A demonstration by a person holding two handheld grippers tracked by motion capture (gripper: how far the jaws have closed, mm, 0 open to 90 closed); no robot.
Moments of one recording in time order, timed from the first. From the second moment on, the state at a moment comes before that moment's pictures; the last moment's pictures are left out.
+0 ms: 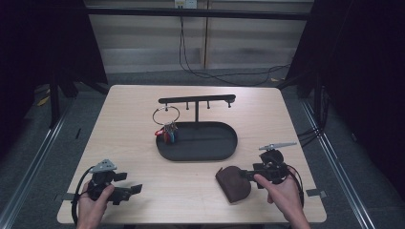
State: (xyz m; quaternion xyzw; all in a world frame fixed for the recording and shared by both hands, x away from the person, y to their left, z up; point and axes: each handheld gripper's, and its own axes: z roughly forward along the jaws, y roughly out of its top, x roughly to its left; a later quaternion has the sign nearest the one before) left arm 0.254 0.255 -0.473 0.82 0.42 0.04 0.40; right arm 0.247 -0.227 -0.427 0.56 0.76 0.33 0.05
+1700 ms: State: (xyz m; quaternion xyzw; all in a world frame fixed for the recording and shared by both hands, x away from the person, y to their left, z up) left arm 0.249 0.258 -0.469 0.82 0.38 0.01 0.43; right arm 0.298 -0.184 -0.457 0.57 0.81 0.12 -0.08
